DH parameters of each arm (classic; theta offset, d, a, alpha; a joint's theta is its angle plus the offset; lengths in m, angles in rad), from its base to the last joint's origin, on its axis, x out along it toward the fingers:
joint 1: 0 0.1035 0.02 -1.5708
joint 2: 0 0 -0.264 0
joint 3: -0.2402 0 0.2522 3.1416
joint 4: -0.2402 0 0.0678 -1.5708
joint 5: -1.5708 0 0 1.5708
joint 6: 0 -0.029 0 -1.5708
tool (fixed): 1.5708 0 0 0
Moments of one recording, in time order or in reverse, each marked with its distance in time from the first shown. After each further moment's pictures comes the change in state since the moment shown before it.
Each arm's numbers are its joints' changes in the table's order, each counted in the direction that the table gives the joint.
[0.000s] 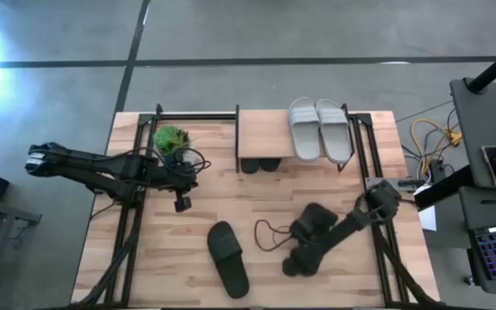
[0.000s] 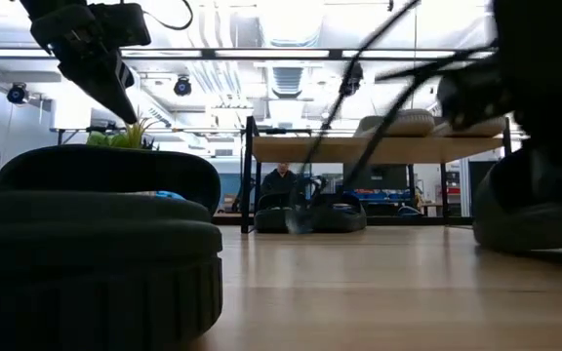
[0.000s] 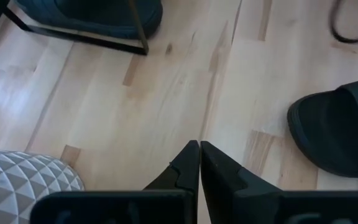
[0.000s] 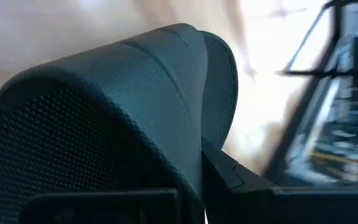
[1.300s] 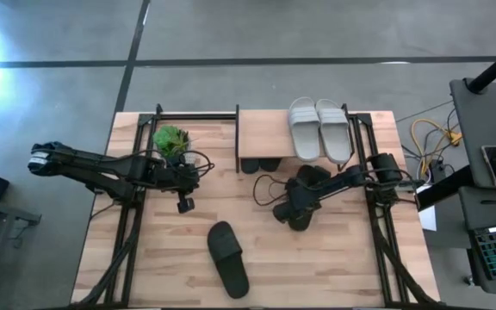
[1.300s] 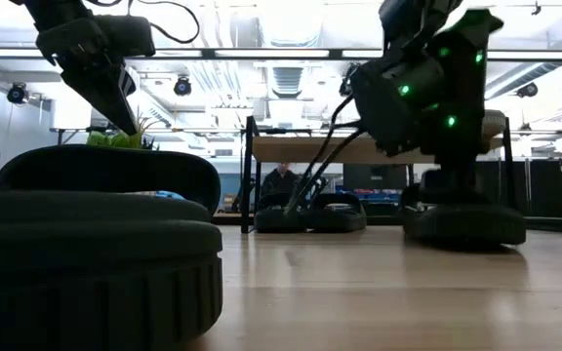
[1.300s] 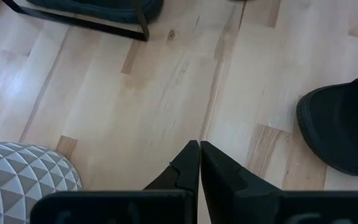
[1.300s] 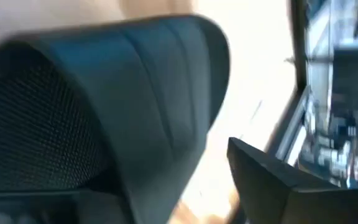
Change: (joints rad) left arm 0.000 0.061 -0.001 0.000 0.002 0.028; right arm -0.397 -0.205 0.295 0.229 -0.266 0.356
